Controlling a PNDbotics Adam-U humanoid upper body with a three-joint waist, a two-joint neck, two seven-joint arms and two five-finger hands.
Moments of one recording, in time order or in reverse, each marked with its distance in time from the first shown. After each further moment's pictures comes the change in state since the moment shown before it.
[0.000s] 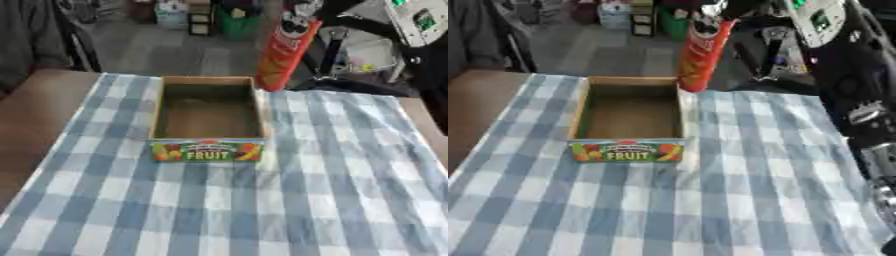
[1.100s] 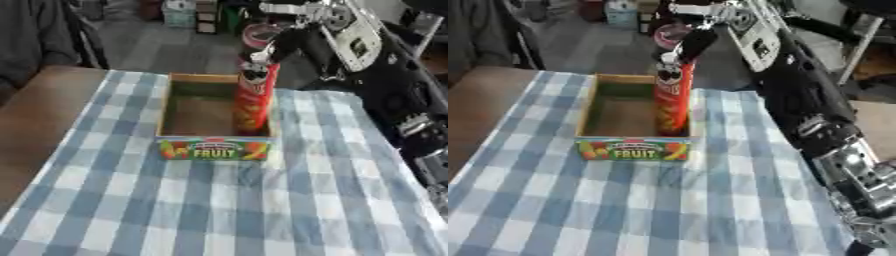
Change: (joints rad) left arm -0.009 -0.001 -0.003 0.000 0.003 -0.001 -0.006; right arm 0.055 0.081 0.067 0.098 0.074 -0.073 0.176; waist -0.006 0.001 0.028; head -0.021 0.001
